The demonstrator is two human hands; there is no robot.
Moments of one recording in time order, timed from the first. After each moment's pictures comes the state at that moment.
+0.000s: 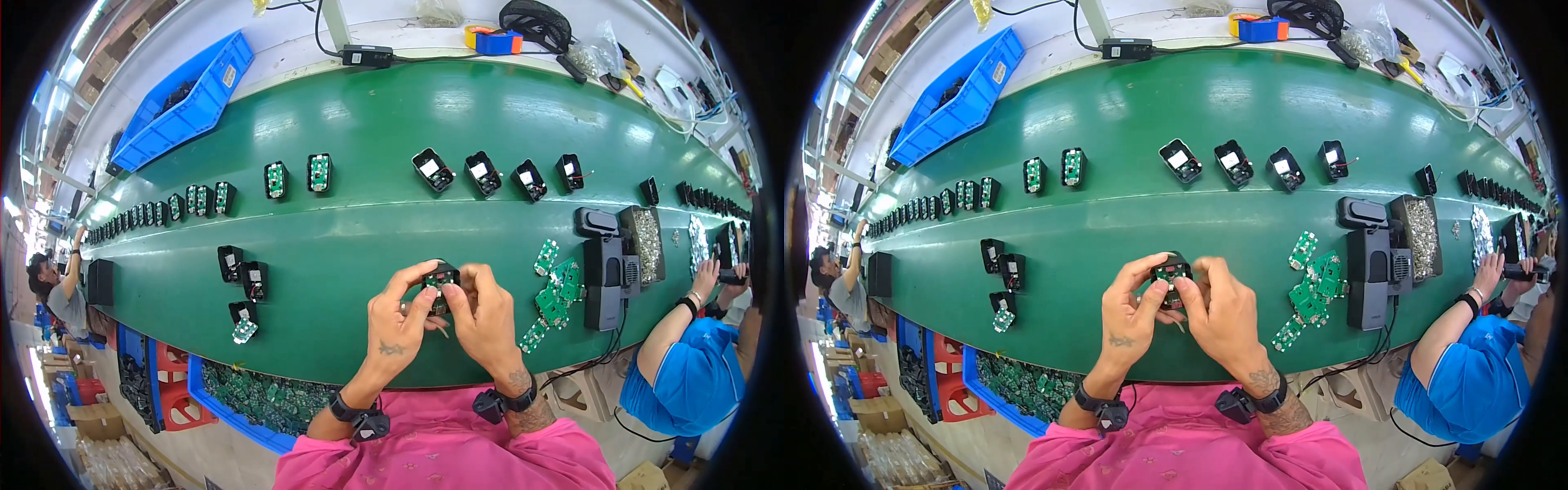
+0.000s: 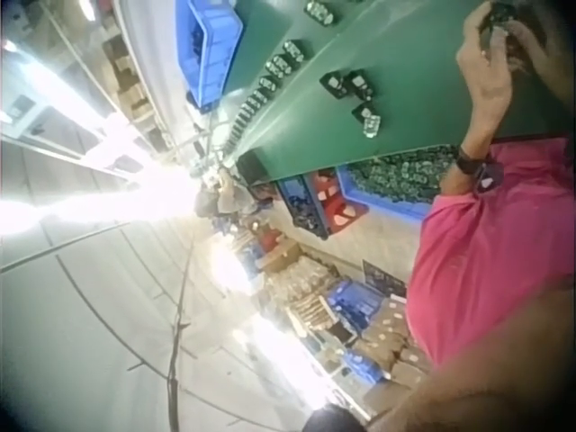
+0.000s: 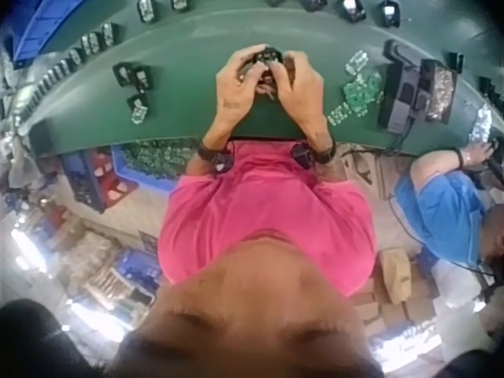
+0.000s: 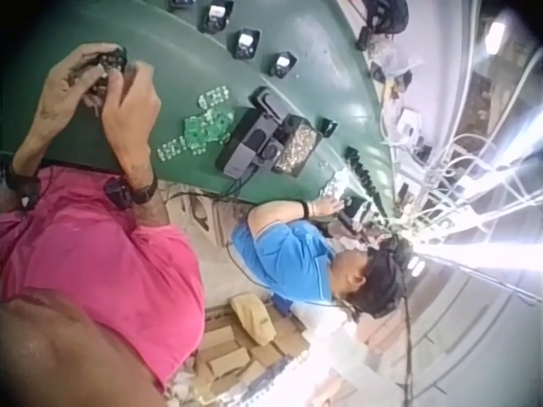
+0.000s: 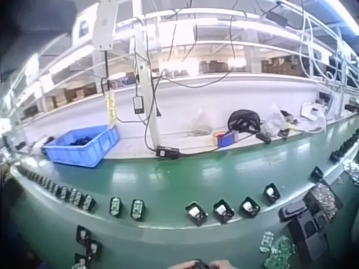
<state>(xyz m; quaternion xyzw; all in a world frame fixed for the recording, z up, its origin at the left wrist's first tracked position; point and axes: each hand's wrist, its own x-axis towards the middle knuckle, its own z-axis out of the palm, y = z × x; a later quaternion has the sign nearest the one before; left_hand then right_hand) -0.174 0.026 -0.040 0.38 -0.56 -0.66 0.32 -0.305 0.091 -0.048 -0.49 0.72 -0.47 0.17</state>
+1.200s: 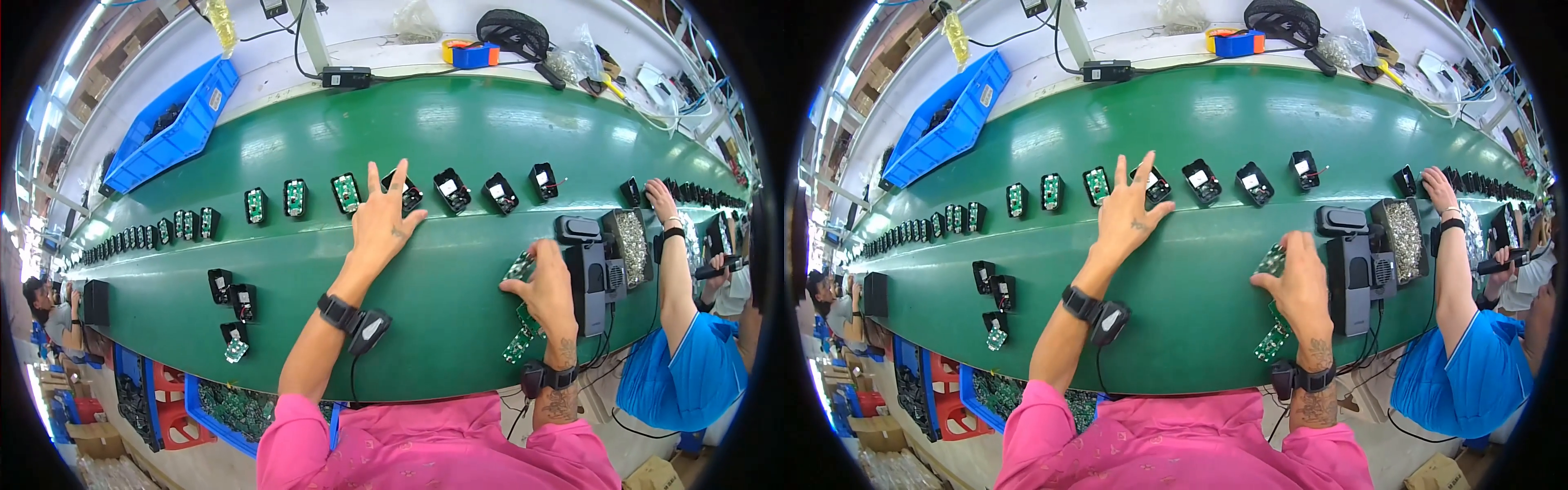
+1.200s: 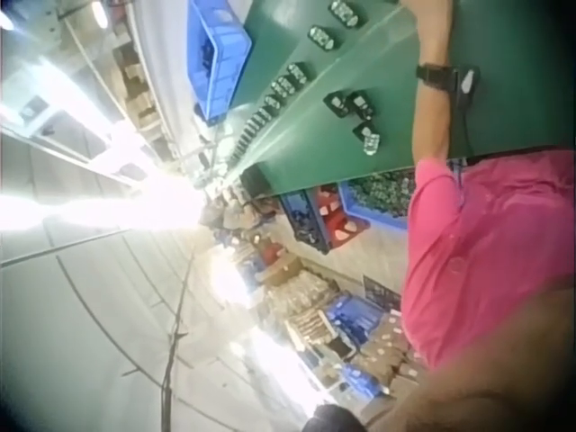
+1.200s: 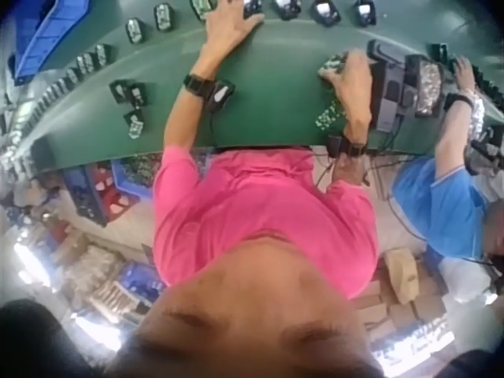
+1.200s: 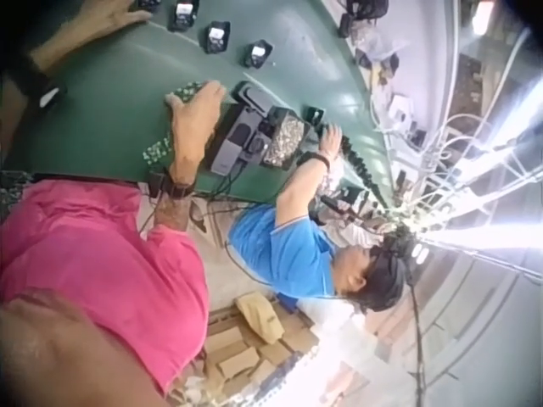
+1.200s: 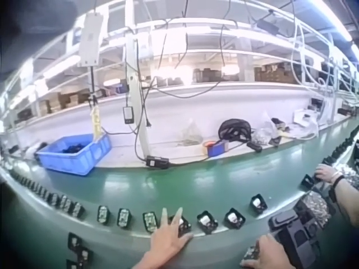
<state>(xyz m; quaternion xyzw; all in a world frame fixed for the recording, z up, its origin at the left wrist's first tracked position) -0.261 -0.107 -0.061 0.42 -0.88 -0.15 0.17 -0.434 0.118 -0.061 -0.45 0.85 -0.27 0.04</state>
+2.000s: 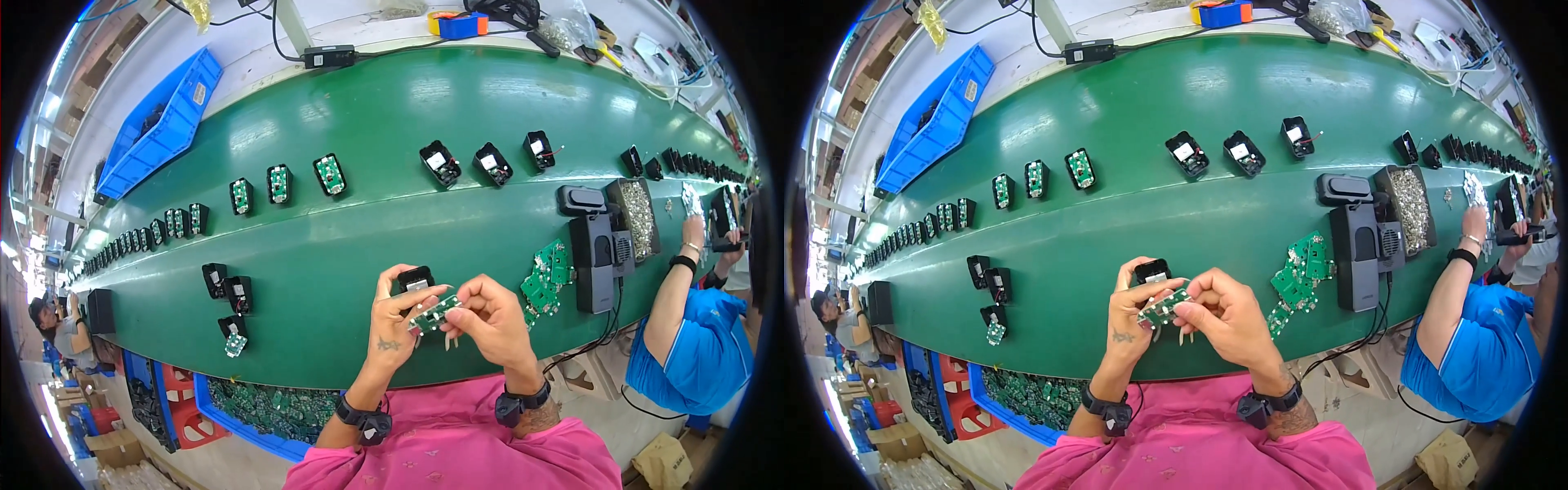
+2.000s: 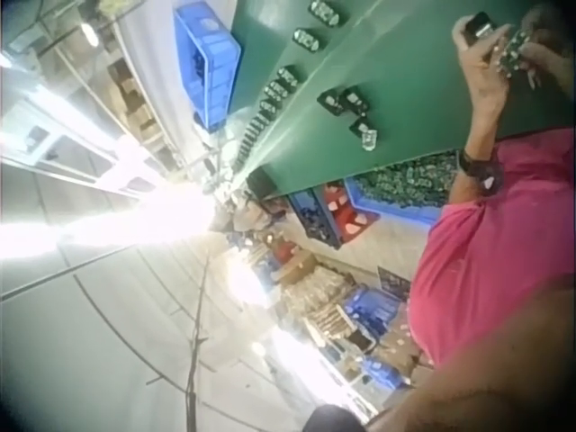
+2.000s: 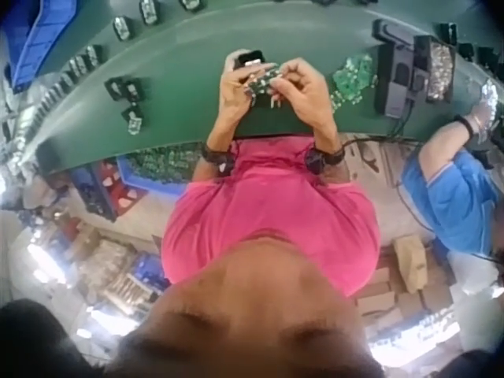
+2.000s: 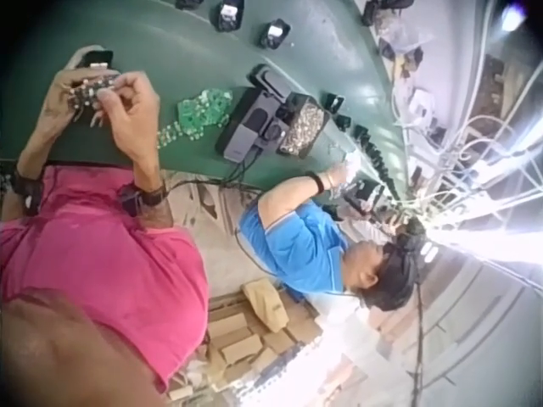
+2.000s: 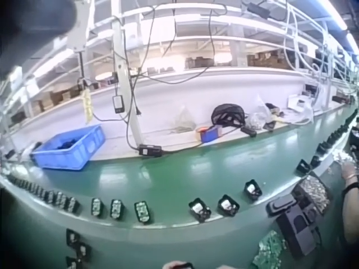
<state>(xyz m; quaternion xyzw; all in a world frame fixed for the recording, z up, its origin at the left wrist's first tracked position) -0.190 0.038 -0.085 0.37 -0.64 -0.61 0.29 -0.340 0.131 -0.058 -0.29 0.51 -0.61 0.54</state>
